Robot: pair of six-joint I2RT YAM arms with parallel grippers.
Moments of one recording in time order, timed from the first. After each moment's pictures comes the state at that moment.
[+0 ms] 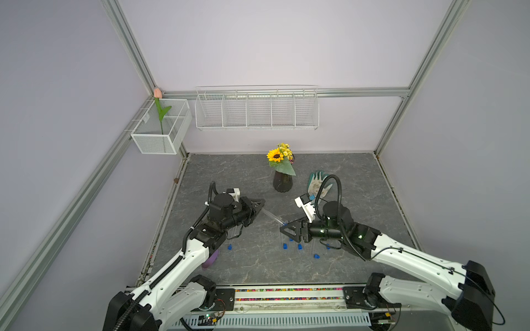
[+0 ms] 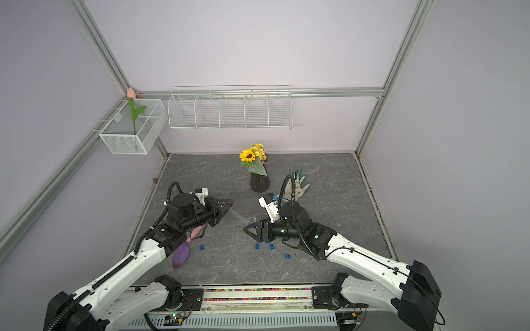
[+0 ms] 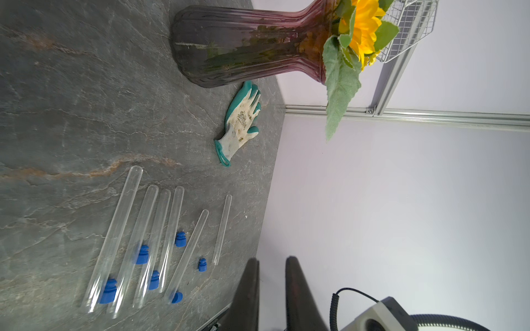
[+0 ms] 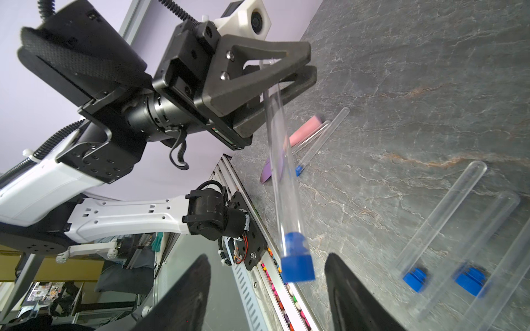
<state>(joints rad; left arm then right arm) -0.52 0.98 0.62 0.01 0.38 -1.41 0.91 1.08 0.74 -0.05 -0.41 0.72</state>
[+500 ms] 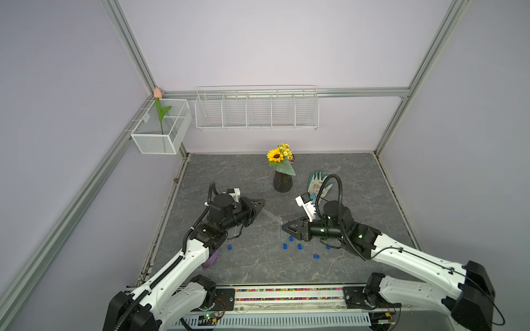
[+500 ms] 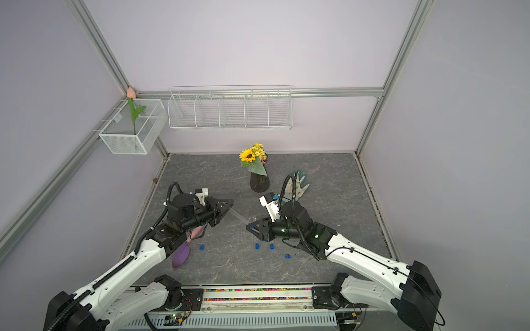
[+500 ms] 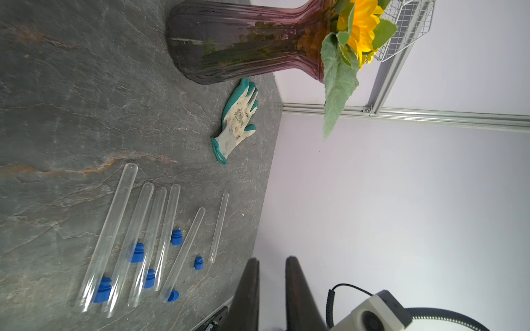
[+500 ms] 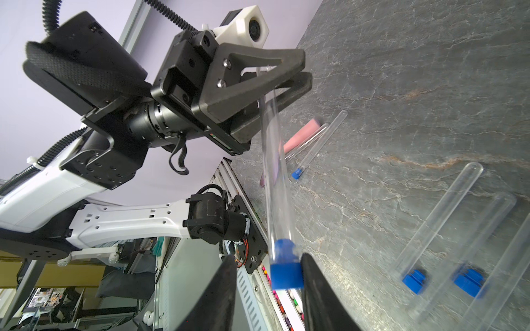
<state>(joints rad) -0.51 0.98 0.62 0.03 0.39 -1.42 0.90 1.08 0.74 -0.05 -0.41 0.73</state>
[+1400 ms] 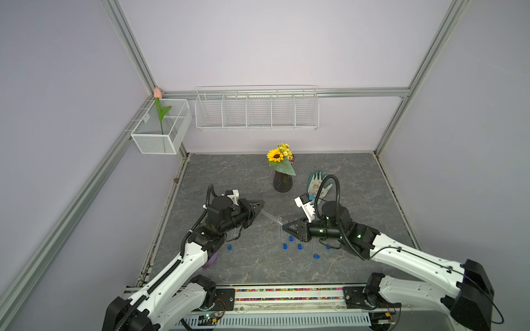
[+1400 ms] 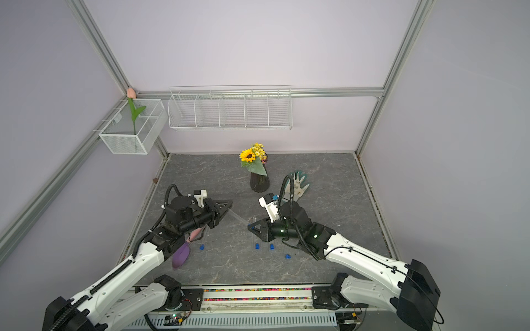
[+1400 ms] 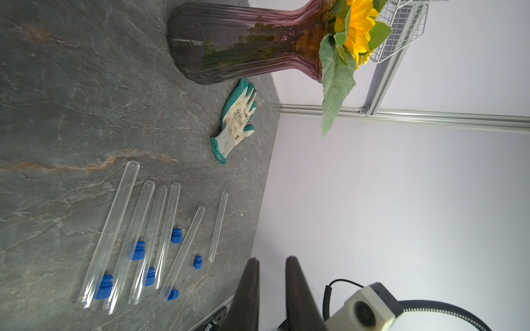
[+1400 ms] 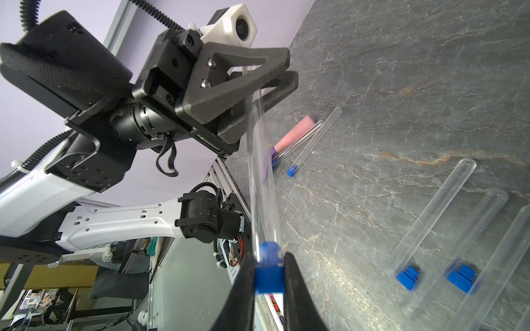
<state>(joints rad) -0.51 0.94 0.60 0.03 0.39 -1.43 0.91 1.09 0.73 -0.06 -0.38 0.71</state>
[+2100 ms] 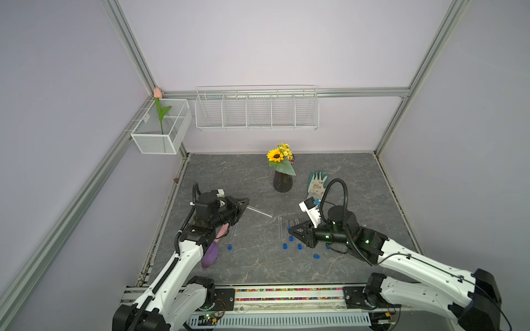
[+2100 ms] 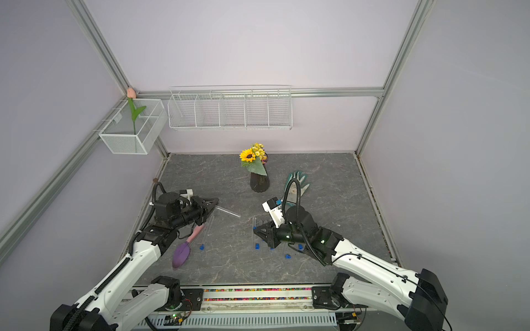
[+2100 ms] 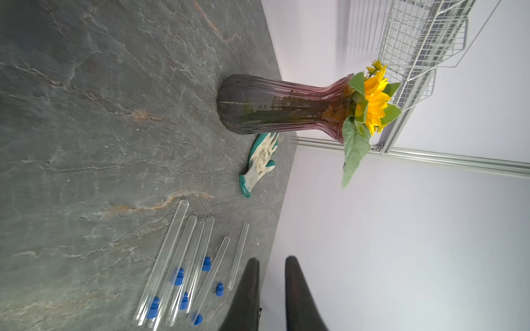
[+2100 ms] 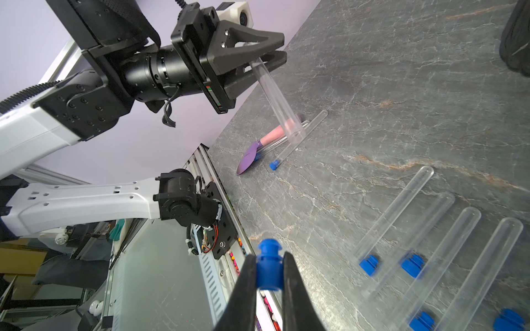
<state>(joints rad) -0.27 0.95 0.60 -0.10 0.49 -1.29 0.91 0.99 0.69 -0.13 -0.35 0.55</state>
